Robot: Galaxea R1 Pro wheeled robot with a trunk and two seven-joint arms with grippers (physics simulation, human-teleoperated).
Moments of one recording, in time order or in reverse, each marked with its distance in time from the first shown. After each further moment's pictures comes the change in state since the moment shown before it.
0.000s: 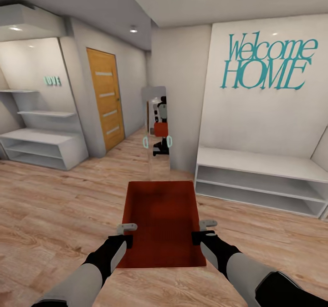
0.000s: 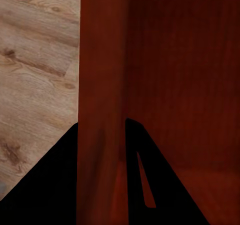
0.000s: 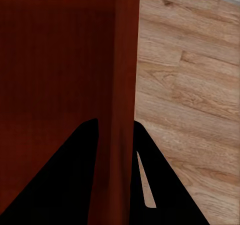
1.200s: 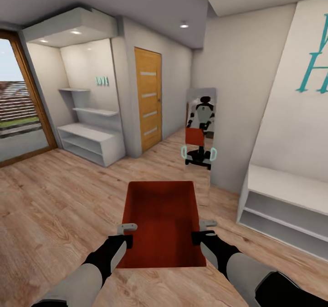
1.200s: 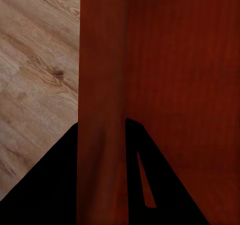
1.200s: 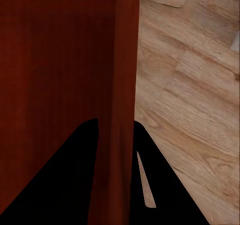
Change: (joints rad) left arm 0.000 0.000 0.001 0.000 -0.002 0.001 -0.001; right arm 0.000 0.000 -0.002 0.000 0.002 0.000 0.000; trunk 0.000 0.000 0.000
